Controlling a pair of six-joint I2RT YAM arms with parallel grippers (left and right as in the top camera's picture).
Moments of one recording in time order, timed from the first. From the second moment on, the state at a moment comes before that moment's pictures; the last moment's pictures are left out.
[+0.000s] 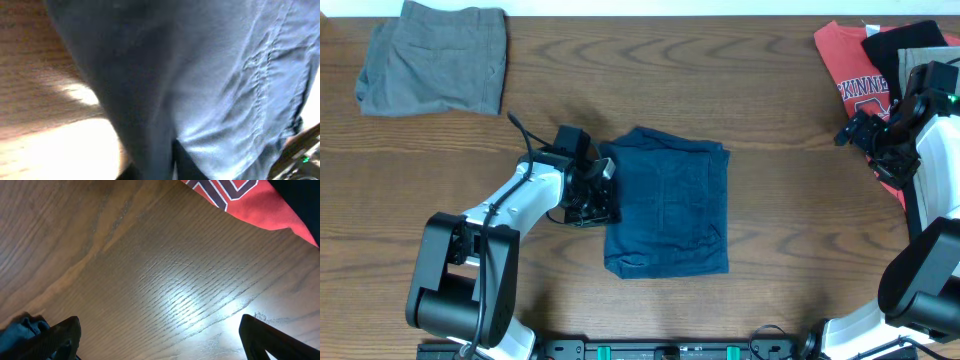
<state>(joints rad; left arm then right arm) -0.26 1.74 0.95 -0.72 0.52 -0.25 -0.33 1.77 1.43 -1.04 -0.08 0.42</state>
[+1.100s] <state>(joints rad) -0.15 1.75 1.23 -0.16 -0.48 0.13 -0.33 1.77 1.43 -1.04 -0.08 0.42</state>
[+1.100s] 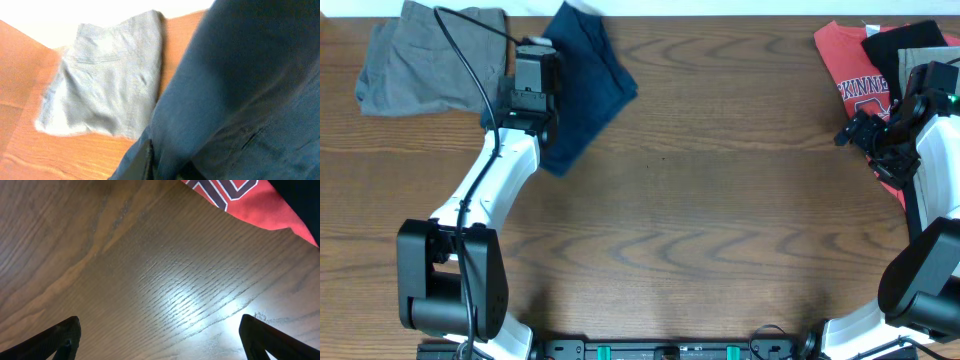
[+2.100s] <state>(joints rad) 0.06 1.77 1.24 -0.25 -0.41 0.11 -0.33 1.77 1.43 -1.04 -0.08 0.42</state>
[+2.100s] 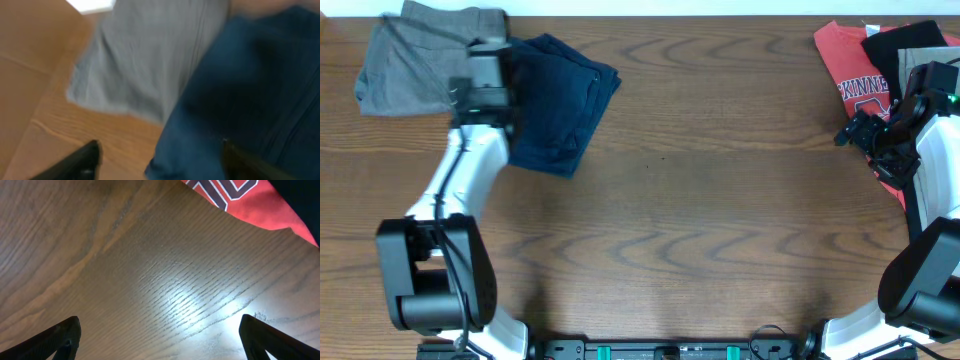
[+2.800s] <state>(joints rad) 0.33 1.92 1.25 -0.36 0.20 0.11 -0.33 1.77 1.43 -1.04 -0.08 0.42</state>
